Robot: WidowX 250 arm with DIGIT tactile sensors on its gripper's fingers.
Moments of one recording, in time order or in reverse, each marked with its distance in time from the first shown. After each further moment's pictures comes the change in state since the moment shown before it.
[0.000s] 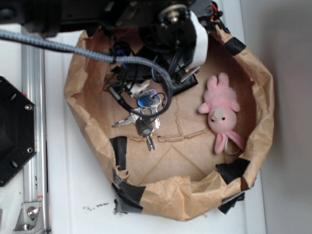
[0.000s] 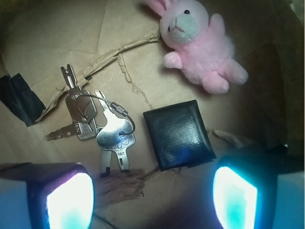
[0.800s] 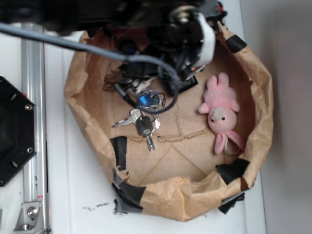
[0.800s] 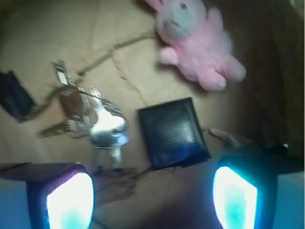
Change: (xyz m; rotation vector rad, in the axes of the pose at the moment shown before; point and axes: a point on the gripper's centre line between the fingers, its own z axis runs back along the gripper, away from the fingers) arm -0.001 0.012 -0.020 -0.017 0.046 -0.023
